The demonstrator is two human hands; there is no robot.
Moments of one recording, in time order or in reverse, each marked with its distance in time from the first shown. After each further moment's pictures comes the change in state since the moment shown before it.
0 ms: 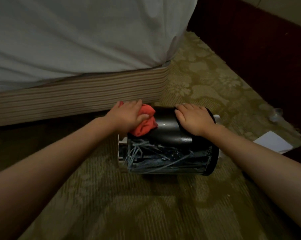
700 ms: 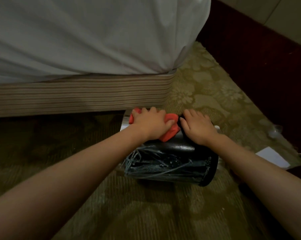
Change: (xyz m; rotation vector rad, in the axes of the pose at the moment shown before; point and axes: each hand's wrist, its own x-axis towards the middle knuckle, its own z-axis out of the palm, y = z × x) left_hand 0.016 0.067 0.004 -0.047 0.060 -0.154; right_hand -0.004 0.000 -0.010 -0.047 0.043 -0.012
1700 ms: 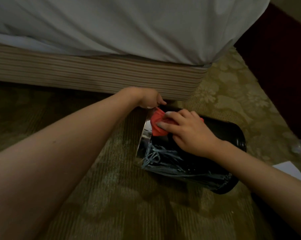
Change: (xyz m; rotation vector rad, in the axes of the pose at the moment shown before) left_hand -0.007 -0.091 -0.034 -0.336 -0.317 -0.010; right_hand -0.028 -0.095 -0.022 -0.115 0.069 -0.693
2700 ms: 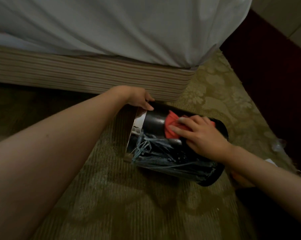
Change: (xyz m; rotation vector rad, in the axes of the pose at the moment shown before) left_hand 0.007 -0.002 -0.007 -0.011 -0.003 0.006; right_hand -0.053 0.038 -0.003 -0.110 0.036 -0.021
